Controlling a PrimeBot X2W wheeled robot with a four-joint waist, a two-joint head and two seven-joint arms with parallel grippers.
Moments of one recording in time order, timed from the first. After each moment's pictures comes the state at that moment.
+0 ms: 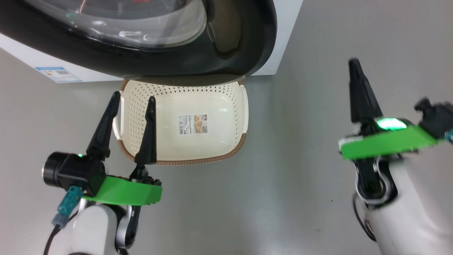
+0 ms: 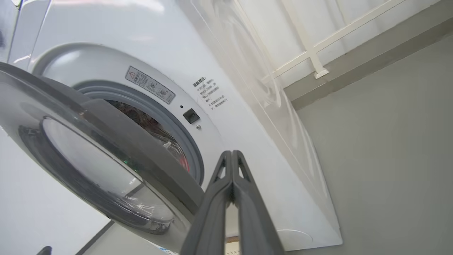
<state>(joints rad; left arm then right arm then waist) -0.39 0.03 -0.09 0.13 -0.16 -0.07 -0.26 -0.42 -0.06 0.10 0.20 0.75 0.12 -0.26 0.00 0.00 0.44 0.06</state>
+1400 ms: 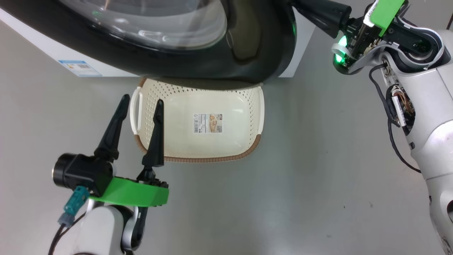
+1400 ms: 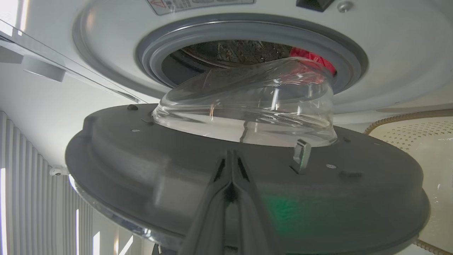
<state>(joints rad) -0.39 0.03 -0.13 0.14 -0.20 -0.06 -0.26 -1.12 -0.15 0.27 0.75 1.81 0.12 0.75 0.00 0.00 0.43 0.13</state>
